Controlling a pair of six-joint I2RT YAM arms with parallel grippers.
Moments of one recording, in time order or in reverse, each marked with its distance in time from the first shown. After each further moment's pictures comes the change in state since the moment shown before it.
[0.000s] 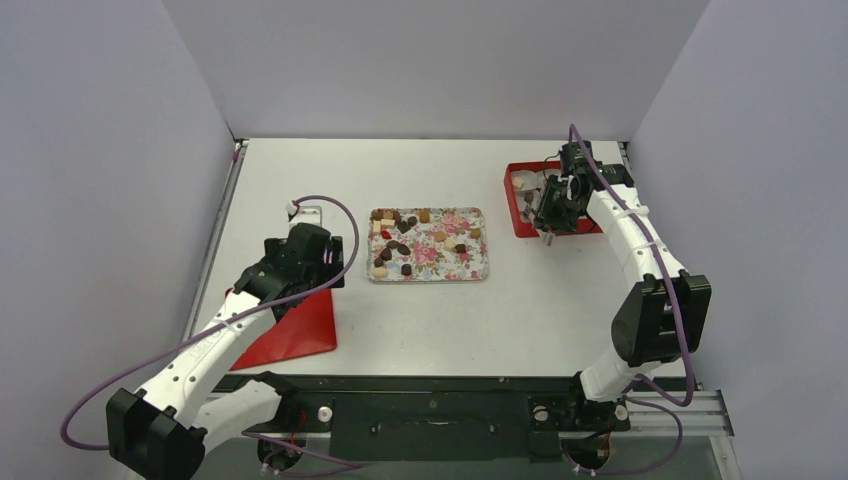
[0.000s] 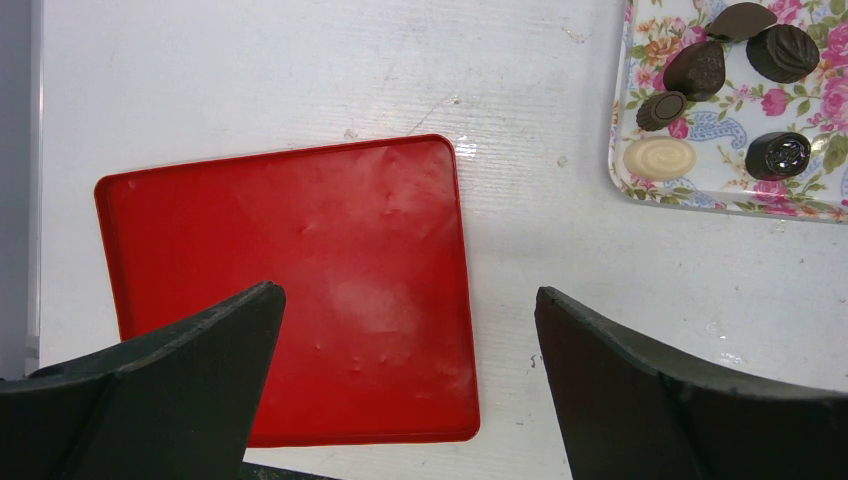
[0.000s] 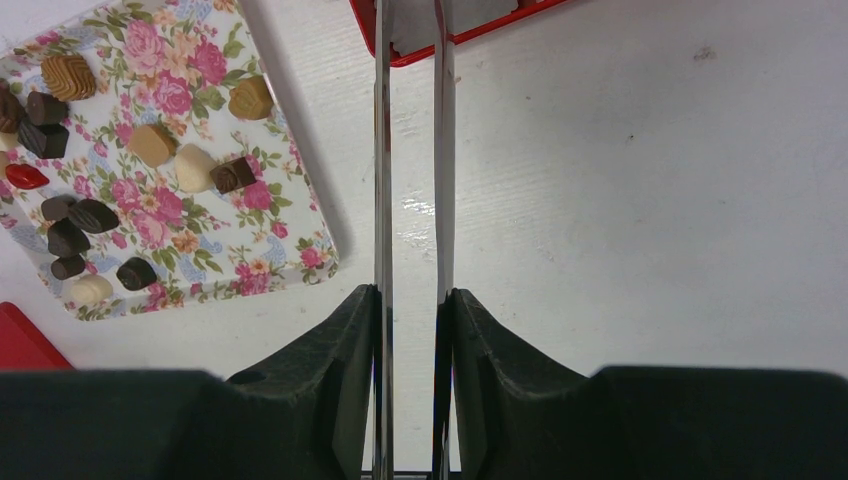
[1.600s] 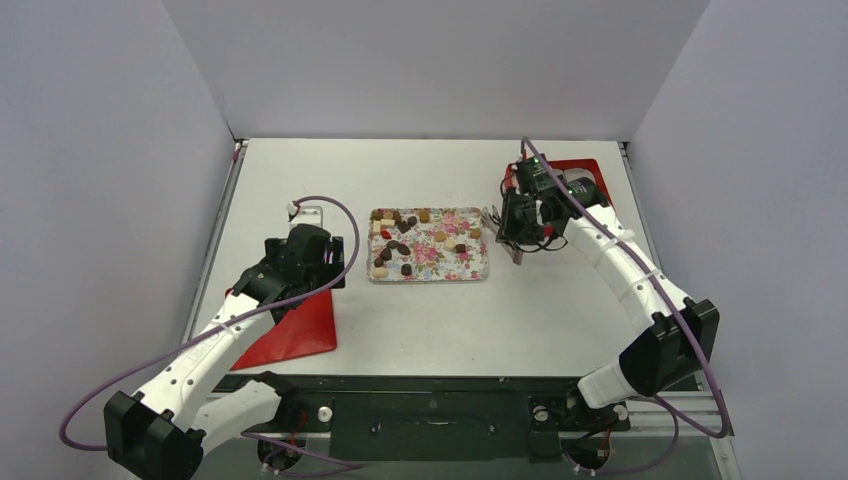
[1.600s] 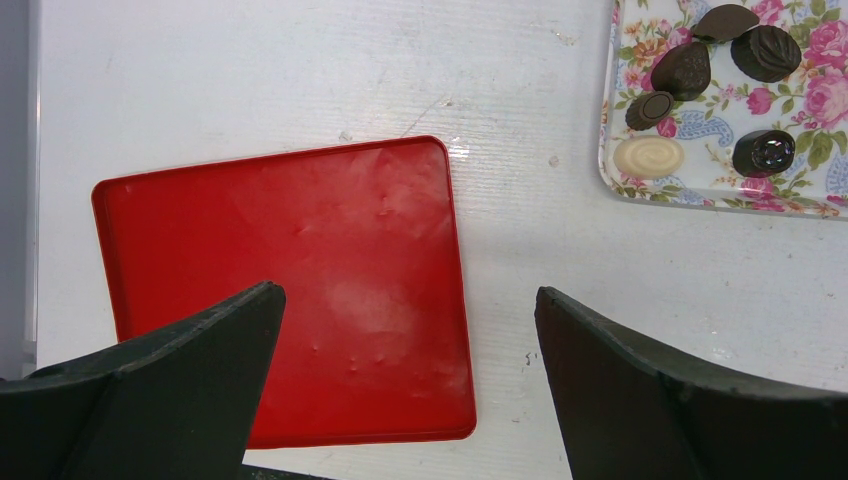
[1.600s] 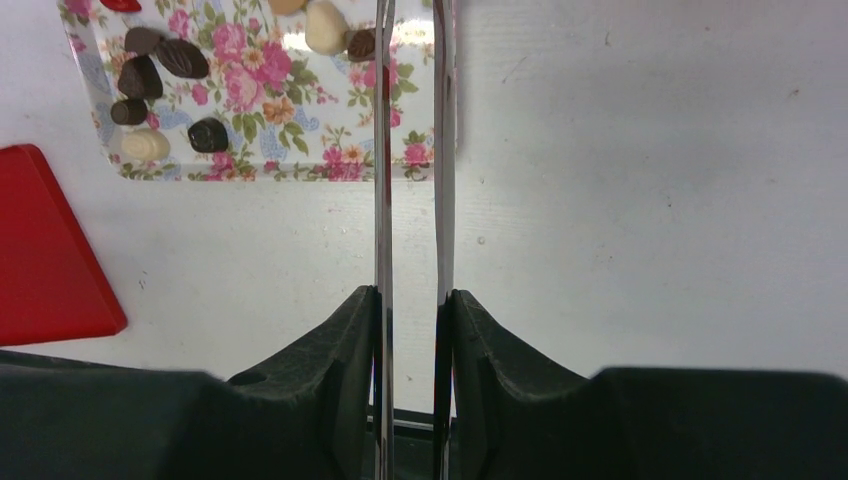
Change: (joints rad) left arm -0.012 -0.014 0.000 0.000 -0.001 0.000; right arm 0.324 -0.135 -0.040 -0.043 0.052 0.061
